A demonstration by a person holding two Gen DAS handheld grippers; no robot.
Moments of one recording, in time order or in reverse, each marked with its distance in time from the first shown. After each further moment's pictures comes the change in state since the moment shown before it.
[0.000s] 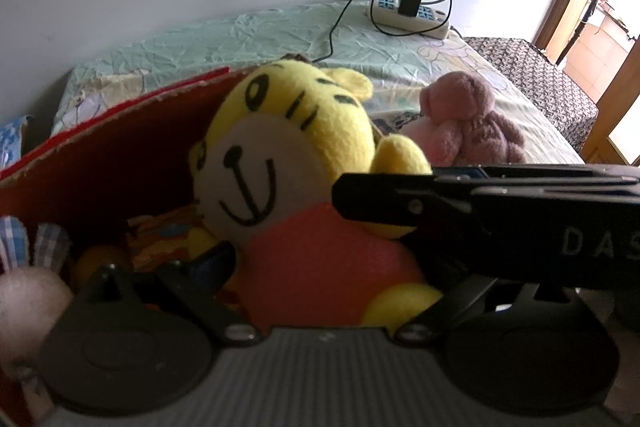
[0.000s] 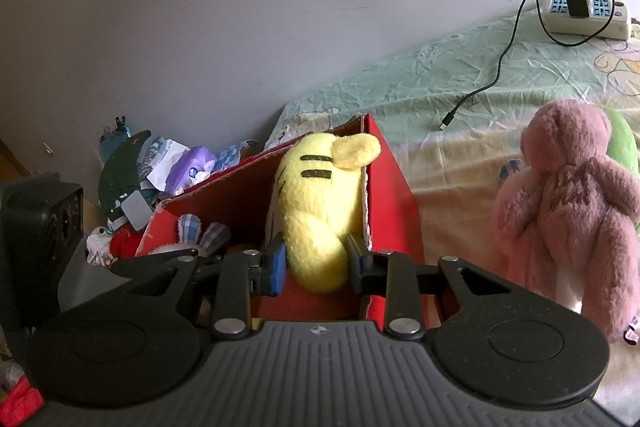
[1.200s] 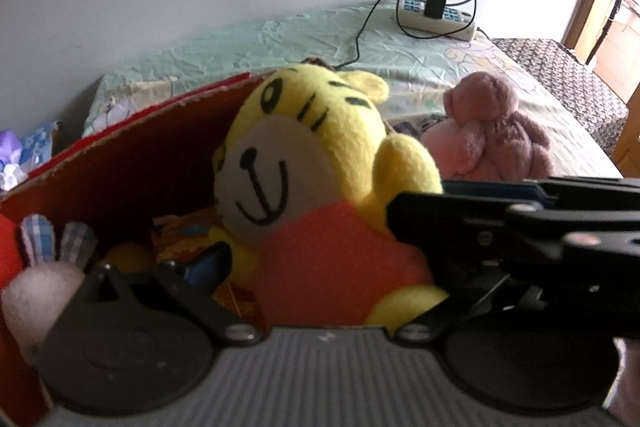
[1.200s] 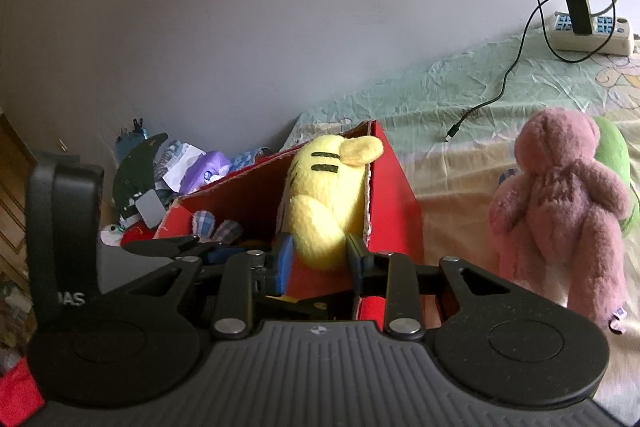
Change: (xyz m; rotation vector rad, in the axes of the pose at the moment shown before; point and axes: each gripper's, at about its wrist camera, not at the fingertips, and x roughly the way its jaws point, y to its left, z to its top) left arm -0.001 -0.012 -0.002 -0.001 -0.019 0.125; right arm -0.022 -0.001 -0.012 -0.038 -0.049 0.041
